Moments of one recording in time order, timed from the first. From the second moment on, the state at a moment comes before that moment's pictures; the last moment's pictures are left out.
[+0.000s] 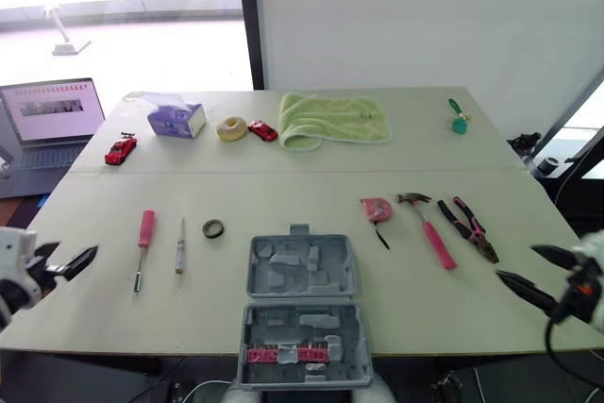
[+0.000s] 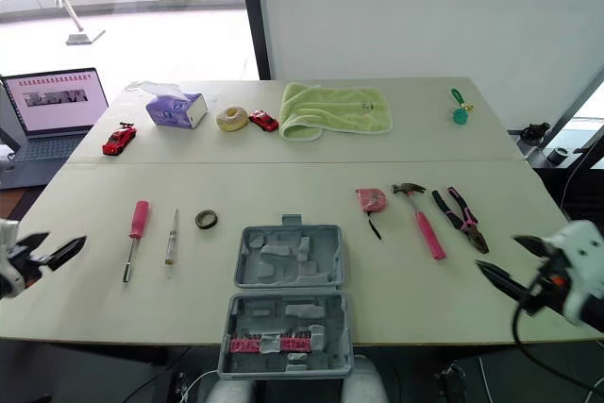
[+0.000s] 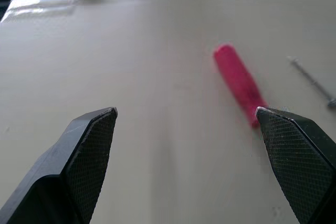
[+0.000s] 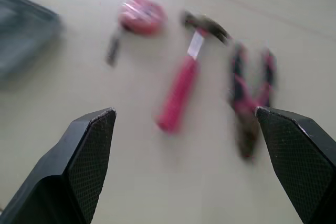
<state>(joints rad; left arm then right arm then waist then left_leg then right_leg) -0.19 0.82 0.44 0.59 -0.38 0.09 -0.89 0.24 -0.84 -0.57 -0.46 0.52 0.57 0.88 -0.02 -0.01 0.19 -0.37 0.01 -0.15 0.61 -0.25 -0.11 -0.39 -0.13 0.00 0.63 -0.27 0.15</state>
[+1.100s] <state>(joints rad) -0.92 0.66 -0.22 1.24 0.17 -0.29 -1.39 -0.60 -0.66 0.35 -0.30 0.24 0.67 0.88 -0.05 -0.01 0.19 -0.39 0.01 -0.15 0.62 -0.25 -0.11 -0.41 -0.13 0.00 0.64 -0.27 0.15</state>
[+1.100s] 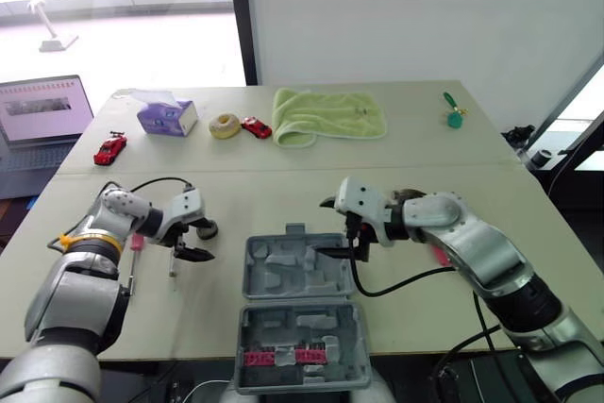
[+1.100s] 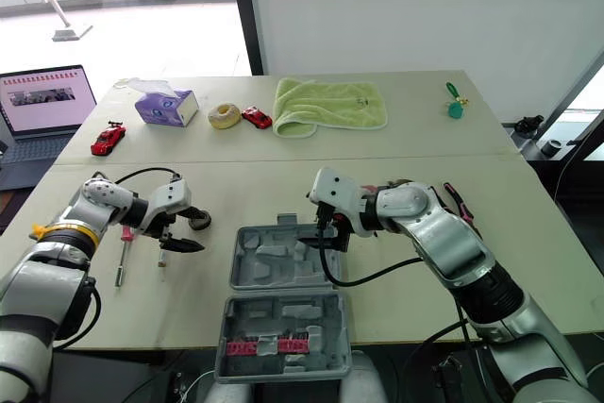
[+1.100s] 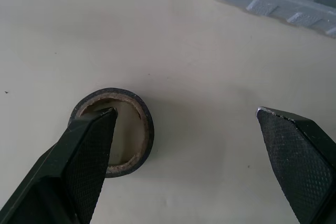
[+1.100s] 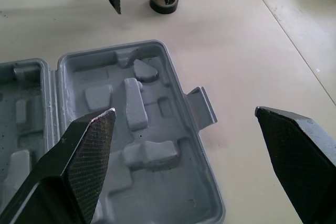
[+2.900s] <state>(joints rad) -0.88 0.58 -0.38 0.93 -0.02 -0.40 -1.61 -0.53 -0.61 0.34 -0.40 0.24 0.78 0.81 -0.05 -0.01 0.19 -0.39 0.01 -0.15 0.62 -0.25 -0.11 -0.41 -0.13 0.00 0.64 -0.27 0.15</state>
